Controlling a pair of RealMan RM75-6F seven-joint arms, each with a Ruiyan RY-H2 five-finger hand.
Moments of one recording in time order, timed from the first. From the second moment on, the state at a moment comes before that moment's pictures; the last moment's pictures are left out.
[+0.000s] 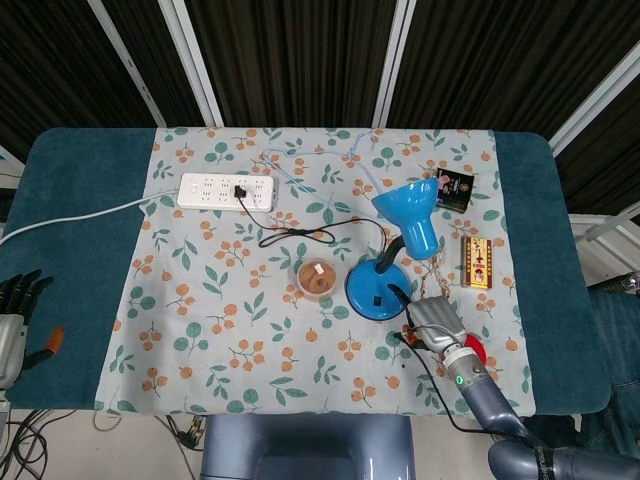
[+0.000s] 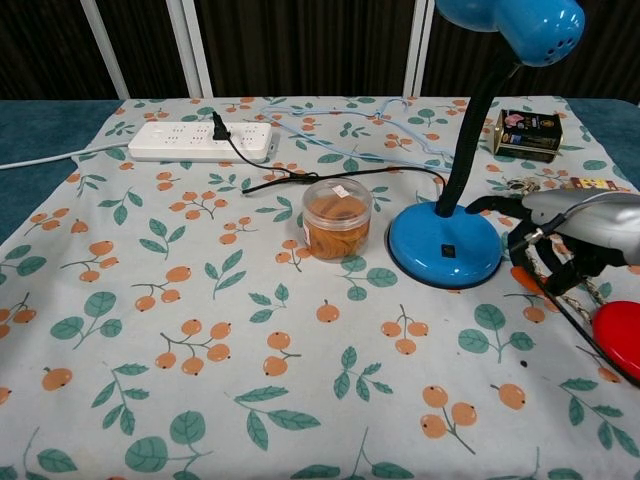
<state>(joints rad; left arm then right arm) -0.08 -1.13 -0.07 -1.66 1.42 1.48 0.09 0.55 -1.41 0.09 -1.70 -1.09 1.02 -0.45</state>
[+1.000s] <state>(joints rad) -0.08 -1.14 -0.06 -1.66 1.43 1.49 0.12 0.14 -1.22 -0.07 -1.56 -1.50 1.63 -0.23</state>
